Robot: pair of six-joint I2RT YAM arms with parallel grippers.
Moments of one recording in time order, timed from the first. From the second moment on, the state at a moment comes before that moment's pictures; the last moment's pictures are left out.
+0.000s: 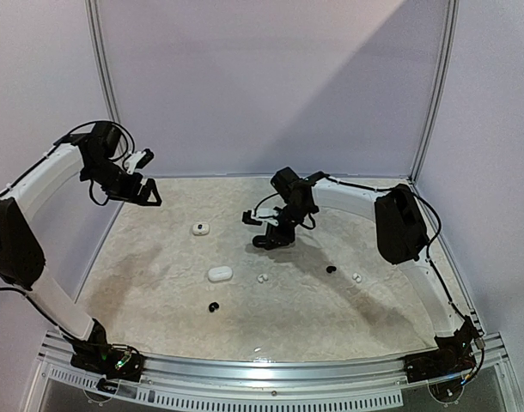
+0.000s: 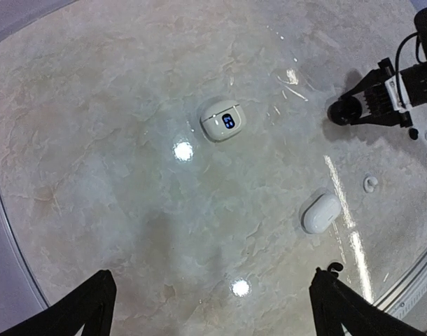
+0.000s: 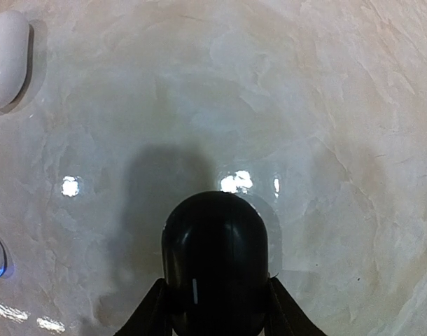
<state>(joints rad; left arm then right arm) -0.08 1.57 1.49 -1.04 0.30 0.22 0.70 2.55 2.20 -0.81 -0.34 -0.75</state>
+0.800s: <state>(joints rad) -0.30 1.12 1.20 -0.40 0.63 -0.11 1.06 1.82 1.78 -0.04 0.23 -1.10</state>
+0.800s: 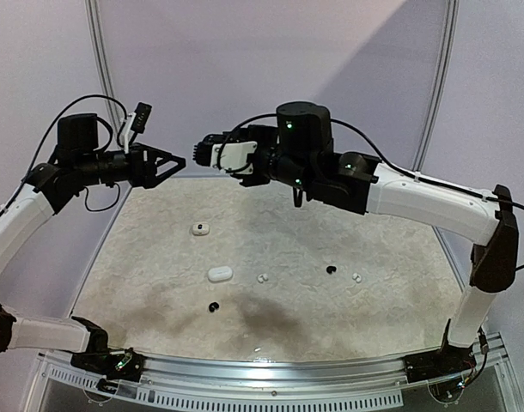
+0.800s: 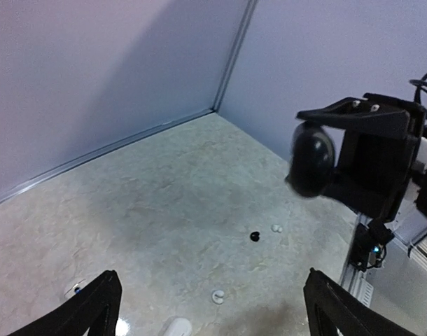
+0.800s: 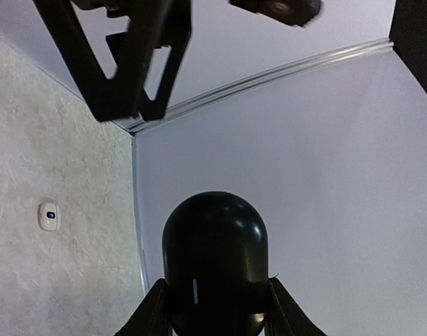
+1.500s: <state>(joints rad) -0.41 1.13 1.21 -0.30 0.79 -0.10 1.21 1.88 1.85 -0.04 0.37 -1.25</state>
